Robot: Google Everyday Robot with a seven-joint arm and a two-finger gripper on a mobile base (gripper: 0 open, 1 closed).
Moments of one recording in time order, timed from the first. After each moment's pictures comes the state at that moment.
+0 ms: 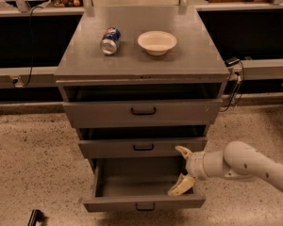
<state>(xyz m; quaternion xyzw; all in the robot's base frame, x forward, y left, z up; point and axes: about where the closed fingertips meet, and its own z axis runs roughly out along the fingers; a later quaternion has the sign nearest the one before) 0.502 -0.130 0.523 -0.55 0.72 0.22 0.35</state>
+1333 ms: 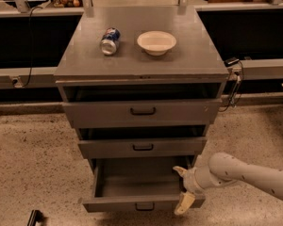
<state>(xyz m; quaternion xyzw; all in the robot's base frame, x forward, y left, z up) 0.479 -0.145 0.386 -0.63 0.71 0.20 0.24</state>
